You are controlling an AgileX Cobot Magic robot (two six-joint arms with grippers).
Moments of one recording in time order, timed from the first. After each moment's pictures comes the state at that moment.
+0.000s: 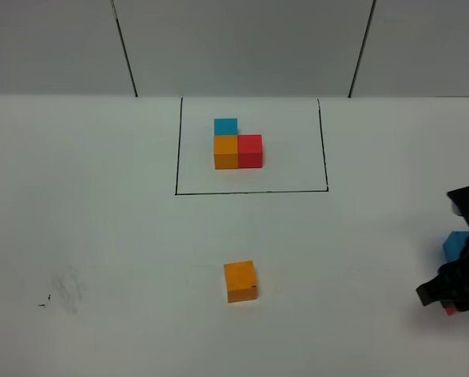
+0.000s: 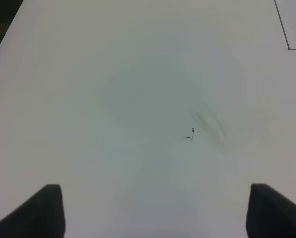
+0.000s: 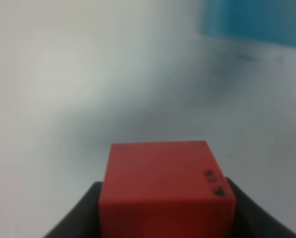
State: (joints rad) left arm 0.02 -0.01 -0.51 0.08 1.08 -0.09; right arm 0.13 1.50 -0.70 -0.02 0.63 -0.15
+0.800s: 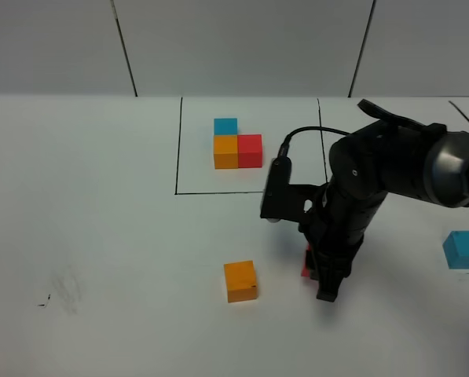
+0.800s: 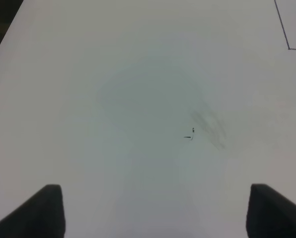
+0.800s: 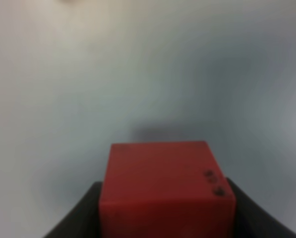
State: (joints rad) left arm 0.02 -0.01 -0.51 0.08 1.08 -0.09; right arm 0.53 1.92 -1.22 0.01 0.79 -0.78
